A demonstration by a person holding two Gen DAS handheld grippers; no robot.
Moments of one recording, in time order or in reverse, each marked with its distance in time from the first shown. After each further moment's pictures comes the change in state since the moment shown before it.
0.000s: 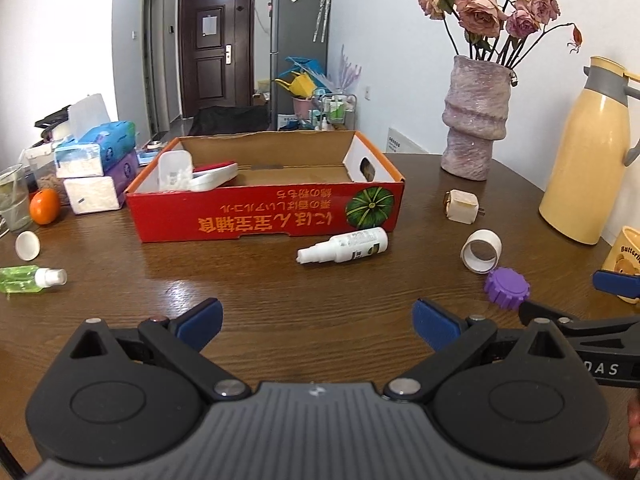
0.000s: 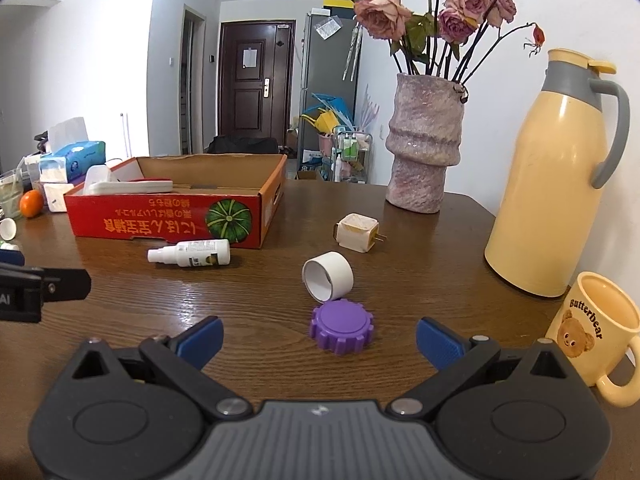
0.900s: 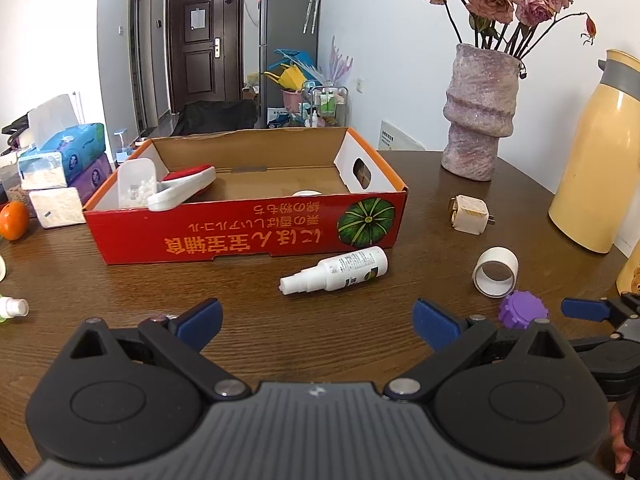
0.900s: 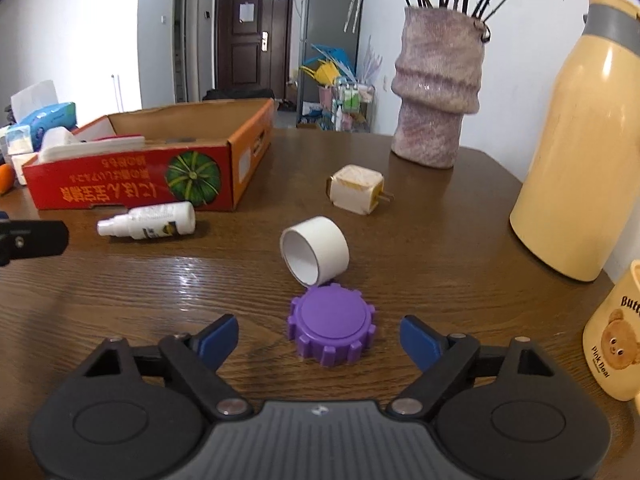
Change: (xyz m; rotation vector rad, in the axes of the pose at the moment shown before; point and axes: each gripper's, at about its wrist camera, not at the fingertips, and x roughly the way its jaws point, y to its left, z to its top) left arm 0.056 -0.007 0.025 0.014 0.027 -0.023; right arm 0.080 -0.012 0.007 0.007 0.159 -0.001
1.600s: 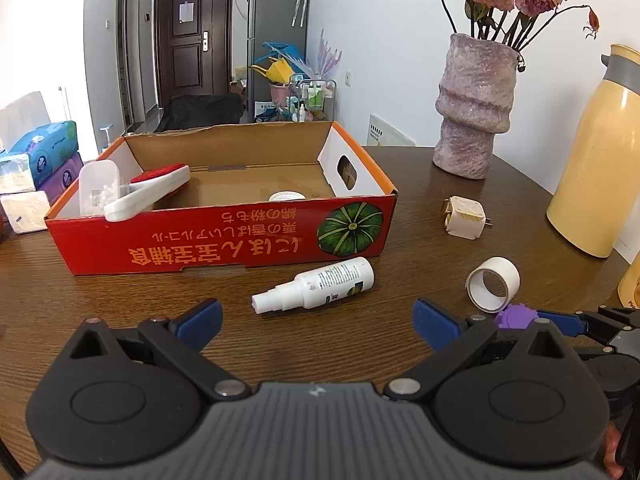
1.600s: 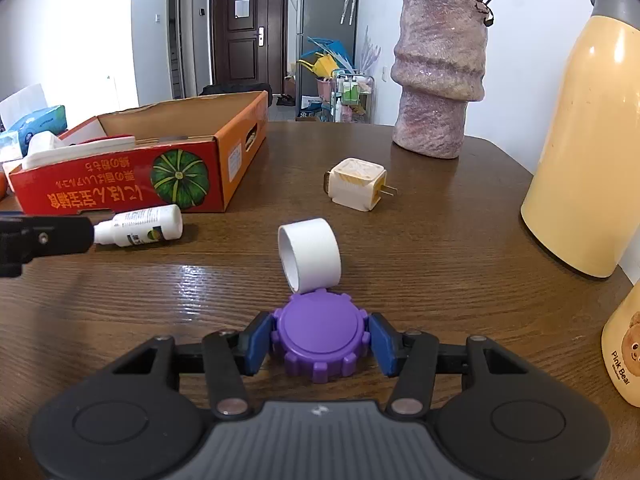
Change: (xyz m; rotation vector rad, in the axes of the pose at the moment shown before) left arm 0.031 -0.009 0.012 0.003 0.021 -0.035; right arm 0.020 -0.004 0.007 0.026 0.015 0.017
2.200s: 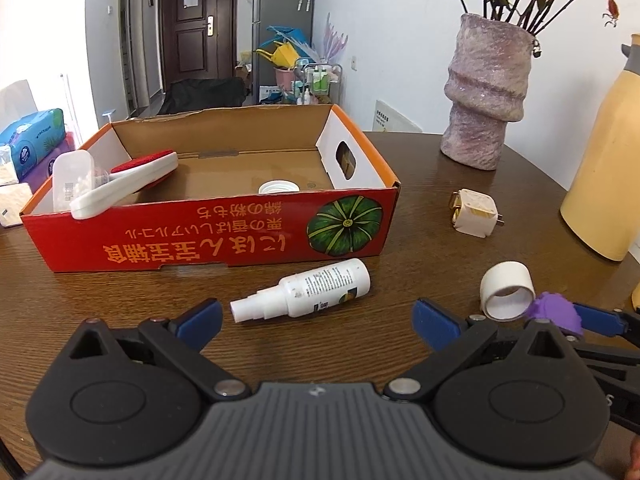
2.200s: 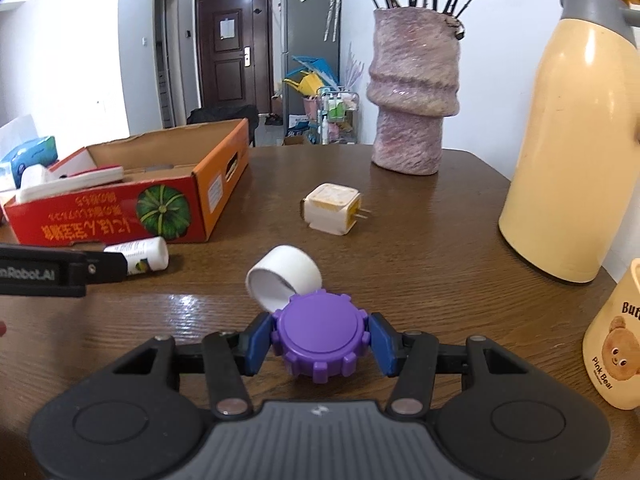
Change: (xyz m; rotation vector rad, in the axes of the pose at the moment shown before) left arm 0.033 -0.013 0.009 -0.016 0.051 0.025; right arm -0.012 -0.018 0.006 0.054 -0.062 -0.019
